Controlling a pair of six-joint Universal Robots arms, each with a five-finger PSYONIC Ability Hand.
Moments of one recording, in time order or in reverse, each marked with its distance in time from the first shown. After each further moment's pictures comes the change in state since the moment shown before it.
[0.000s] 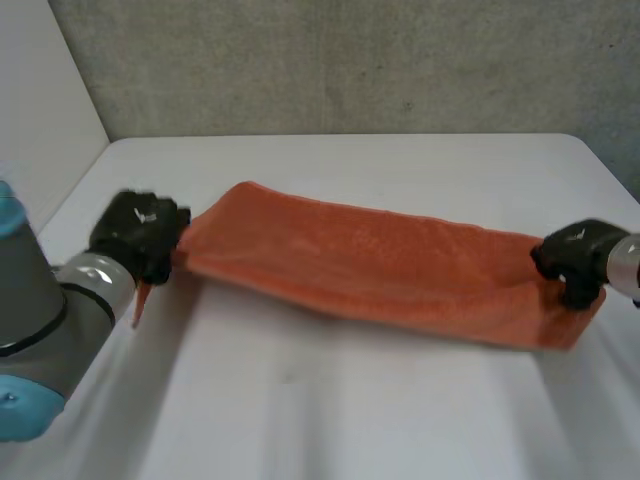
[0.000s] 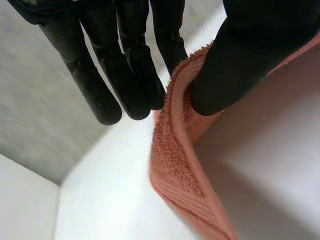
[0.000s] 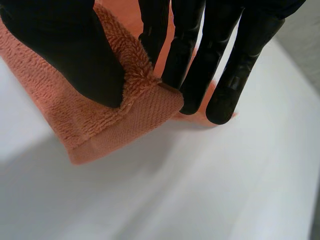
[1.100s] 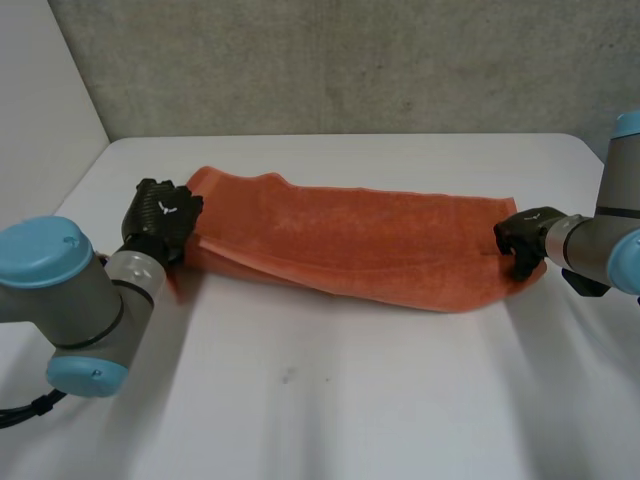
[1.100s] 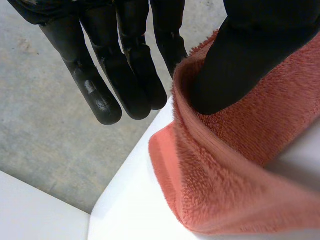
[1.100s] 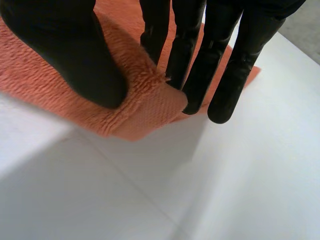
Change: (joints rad) left arm 0.026 -0.287 0.041 0.444 0.038 0.101; right arm 0.082 0.437 -0.476 -0.013 0.043 0.251; left_hand 0.000 0.002 0.003 0.005 0.000; right_hand -0.102 -0.153 -0.149 -0.149 -0.108
